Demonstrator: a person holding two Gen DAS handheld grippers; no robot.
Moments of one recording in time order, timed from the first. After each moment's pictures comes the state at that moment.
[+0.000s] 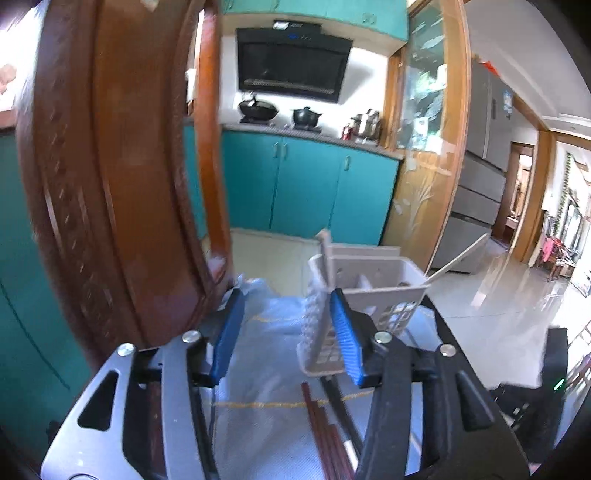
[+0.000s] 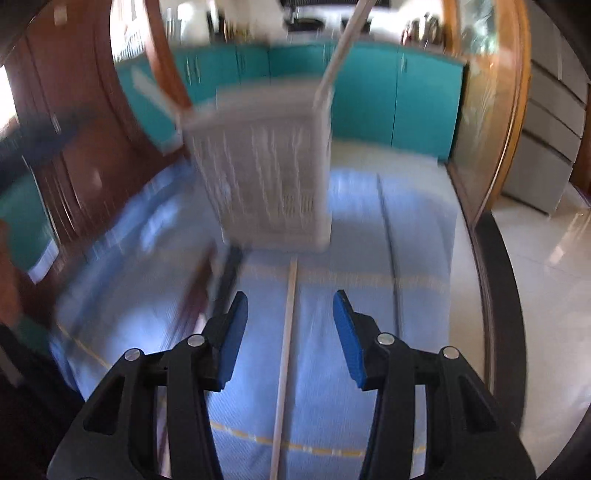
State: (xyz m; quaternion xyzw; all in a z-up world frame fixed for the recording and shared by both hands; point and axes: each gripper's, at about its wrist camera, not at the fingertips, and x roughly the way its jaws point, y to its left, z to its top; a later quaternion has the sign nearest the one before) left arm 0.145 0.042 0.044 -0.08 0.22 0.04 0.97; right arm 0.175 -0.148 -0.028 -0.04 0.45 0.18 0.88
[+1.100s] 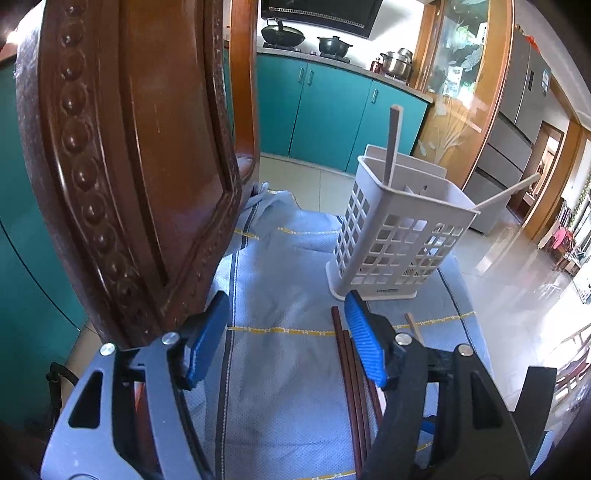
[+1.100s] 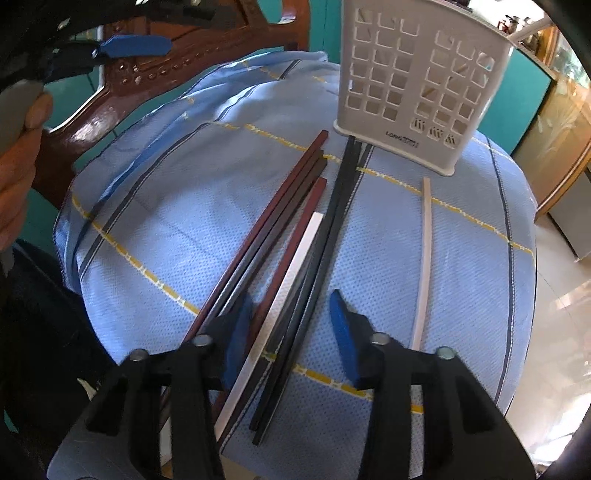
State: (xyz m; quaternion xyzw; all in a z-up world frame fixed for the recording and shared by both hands) left arm 0.158 0.058 -0.007 -0.11 0.35 0.05 0.93; right arm 0.124 -0.073 -0.062 -0.14 0.51 0.27 0.81
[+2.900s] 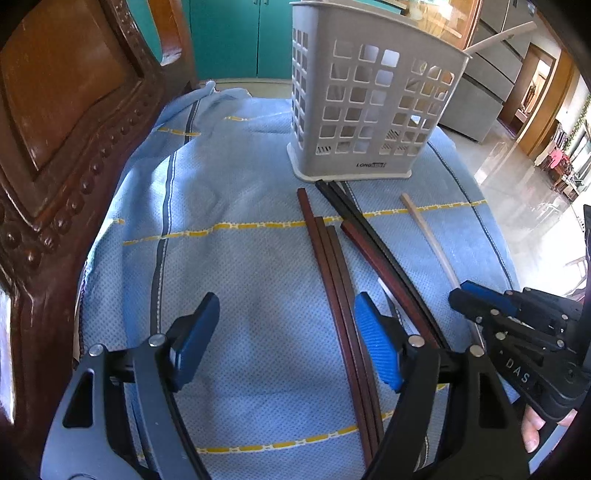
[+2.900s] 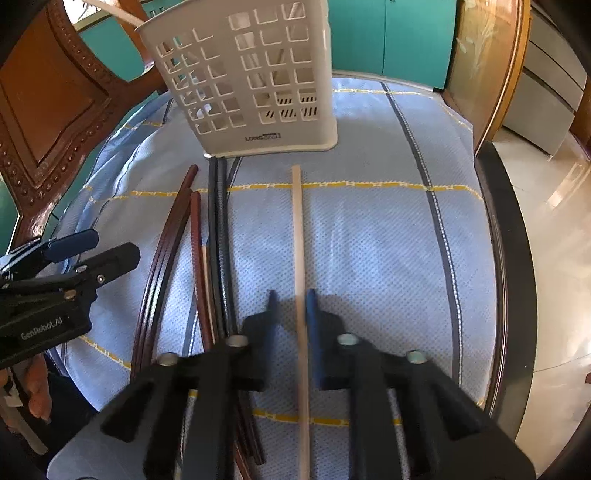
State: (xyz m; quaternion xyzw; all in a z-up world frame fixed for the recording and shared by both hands) left arm 0.178 0.011 -0.085 -0.04 0.50 0.00 0.87; right arm 0.176 -0.138 -0.071 0.00 0.54 0.15 0.83
